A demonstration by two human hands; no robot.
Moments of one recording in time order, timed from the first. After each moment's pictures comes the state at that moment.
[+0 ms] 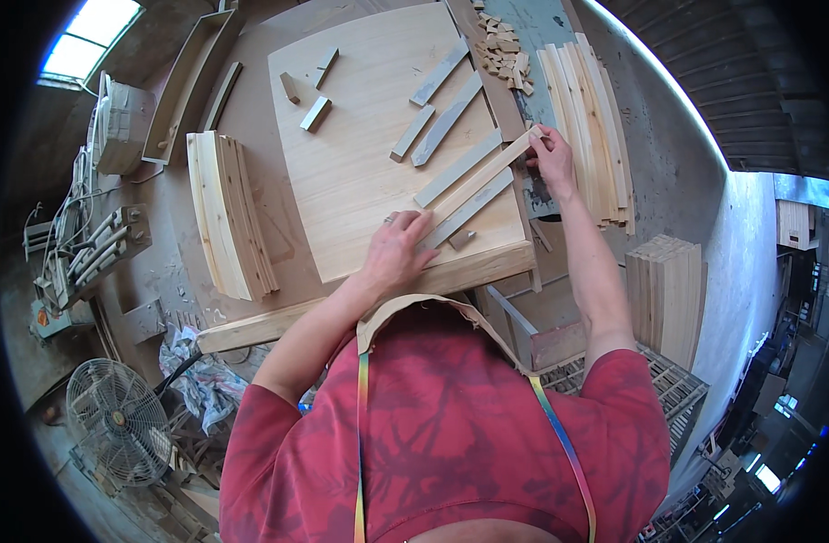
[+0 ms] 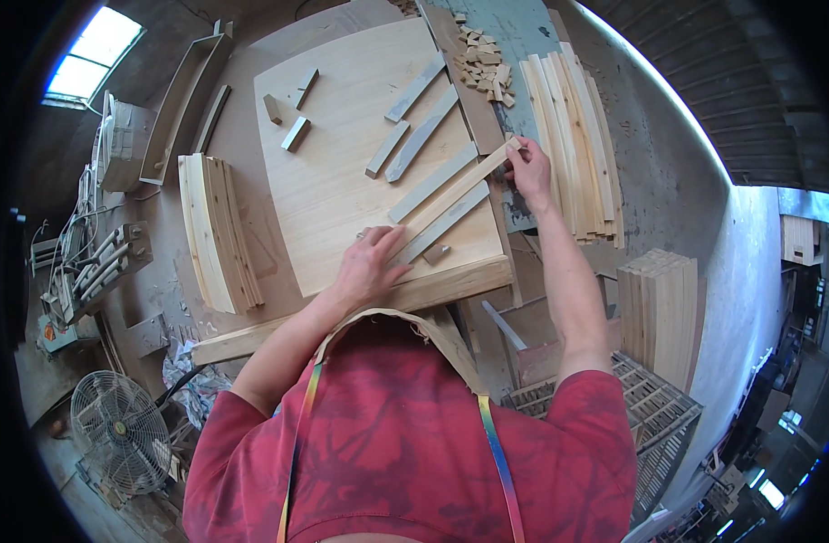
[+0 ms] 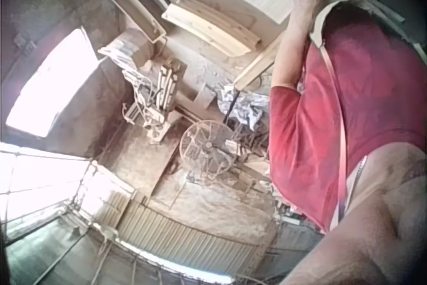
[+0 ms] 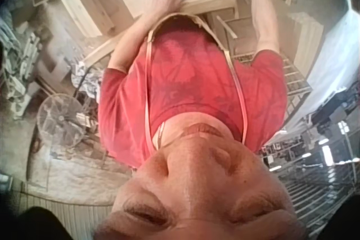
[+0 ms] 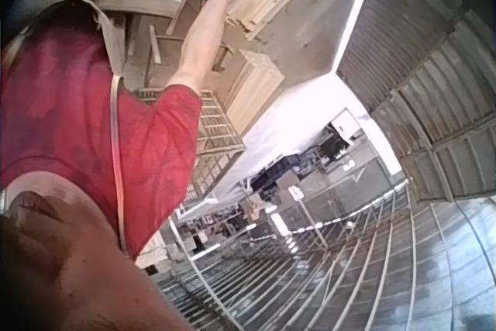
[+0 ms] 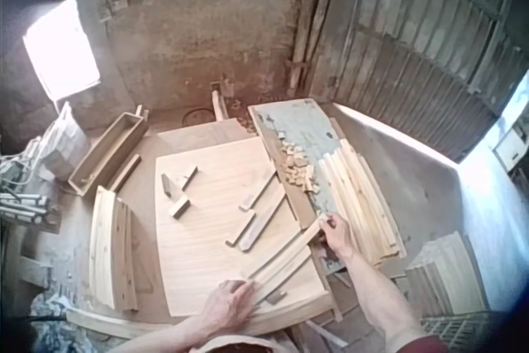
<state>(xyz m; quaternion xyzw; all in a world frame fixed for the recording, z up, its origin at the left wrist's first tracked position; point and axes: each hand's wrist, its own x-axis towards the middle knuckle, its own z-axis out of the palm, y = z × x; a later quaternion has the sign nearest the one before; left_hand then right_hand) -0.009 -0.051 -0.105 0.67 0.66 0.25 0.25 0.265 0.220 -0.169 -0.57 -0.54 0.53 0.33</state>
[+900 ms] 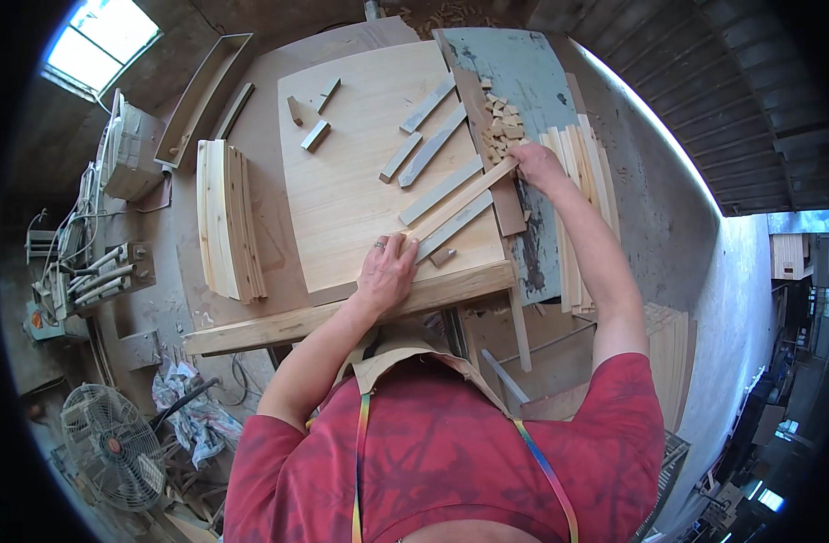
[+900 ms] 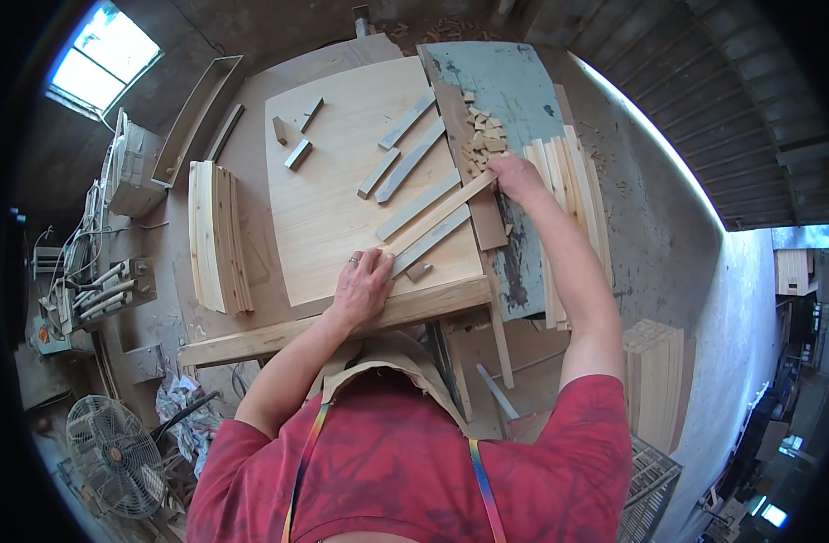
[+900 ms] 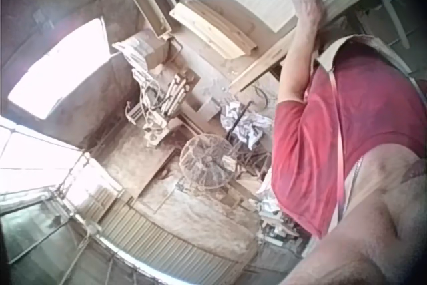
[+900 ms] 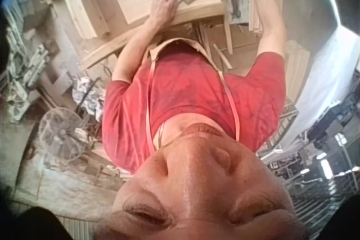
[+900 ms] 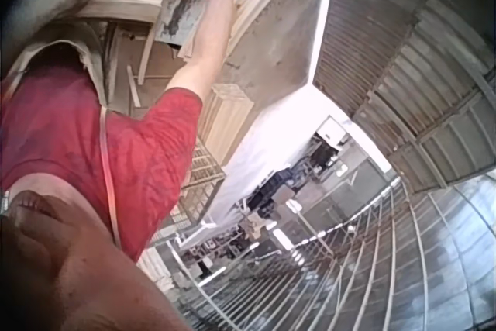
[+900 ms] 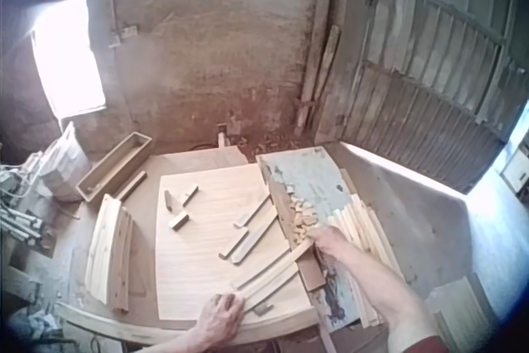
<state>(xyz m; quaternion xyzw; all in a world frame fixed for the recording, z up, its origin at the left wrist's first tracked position) 0.021 -0.064 -0.152 0.73 0.65 0.21 0.05 0.277 0.276 -0.138 -0.37 -0.93 0.08 0.06</state>
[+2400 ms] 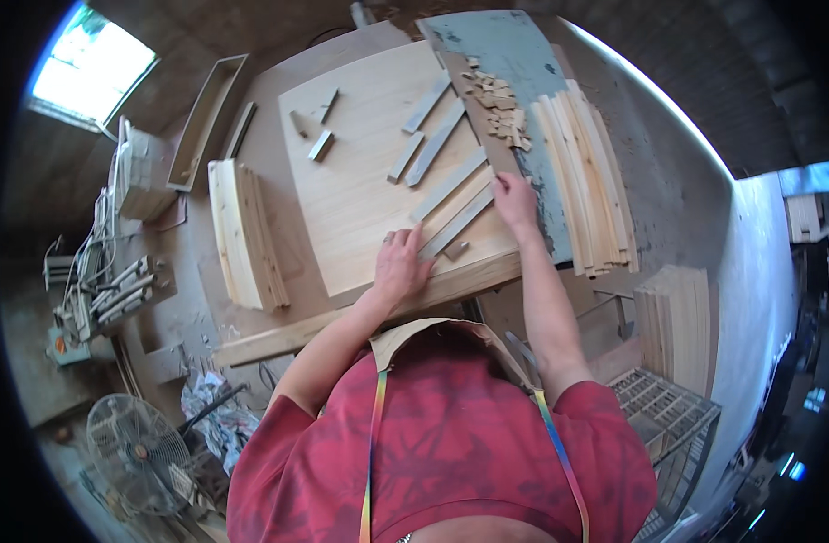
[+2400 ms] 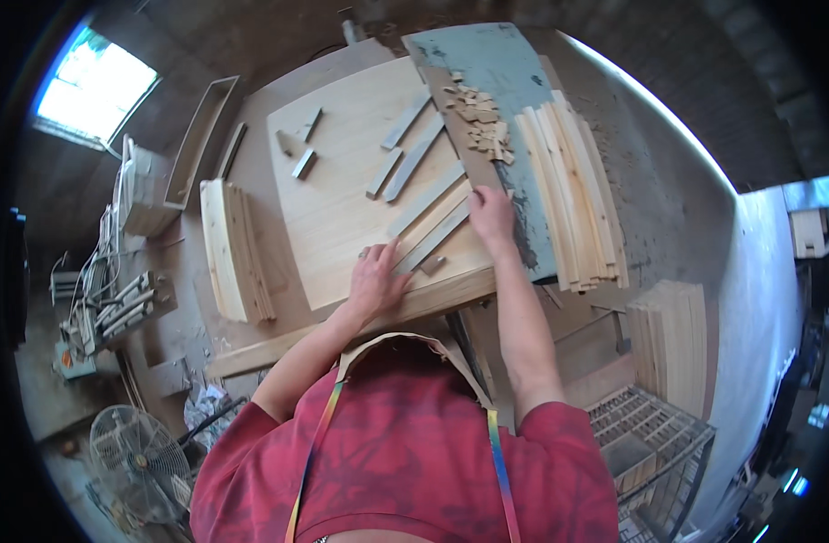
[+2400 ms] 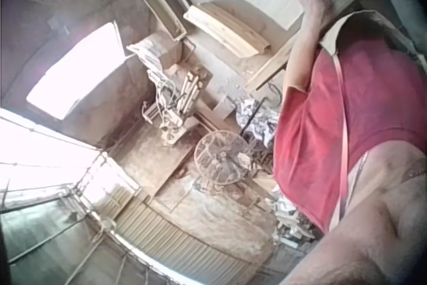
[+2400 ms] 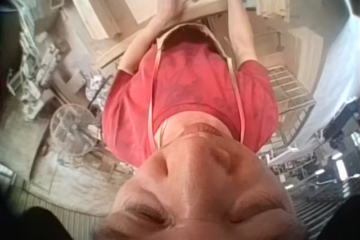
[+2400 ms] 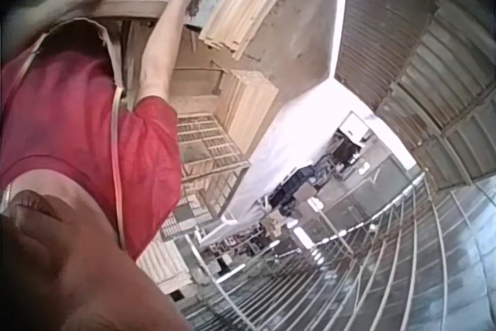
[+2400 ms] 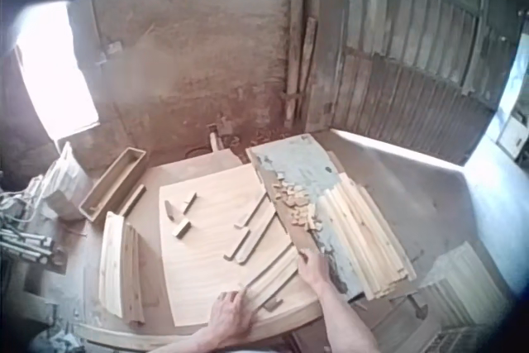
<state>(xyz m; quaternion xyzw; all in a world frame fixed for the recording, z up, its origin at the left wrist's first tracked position) 0.020 -0.055 -0.120 0.68 0.68 0.22 0.15 0.235 0.133 -0.174 -0.59 -0.70 0.27 0.29</state>
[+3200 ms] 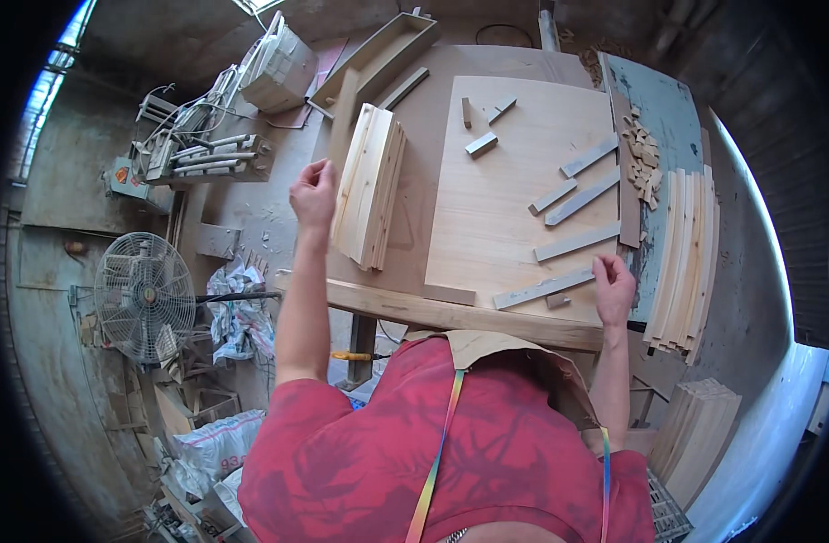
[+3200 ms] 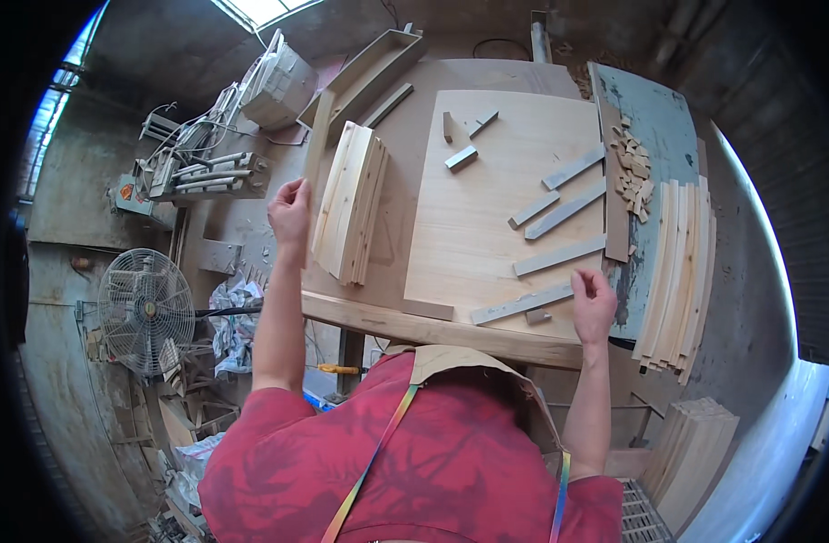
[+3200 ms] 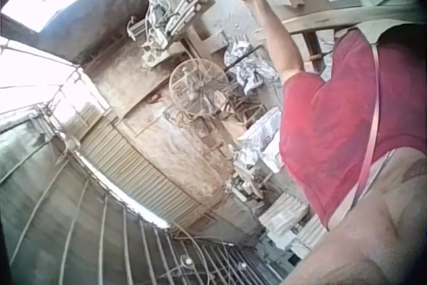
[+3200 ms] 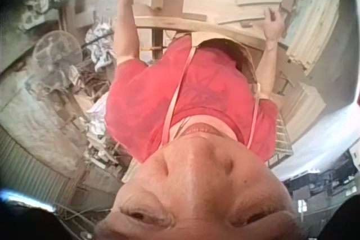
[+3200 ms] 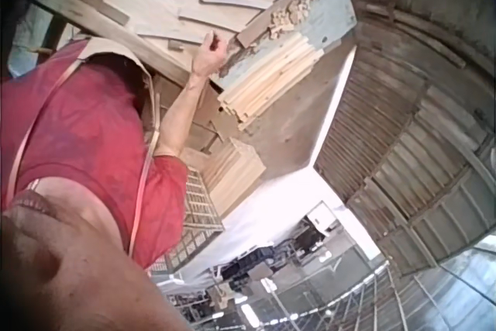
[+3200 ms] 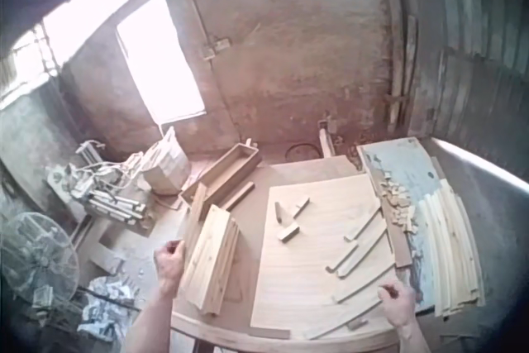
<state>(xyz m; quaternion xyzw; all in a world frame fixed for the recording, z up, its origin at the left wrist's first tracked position) -0.286 -0.120 -0.029 0.18 0.82 0.53 0.03 0.218 0.109 -0.130 -0.48 -0.66 0.51 0.29</state>
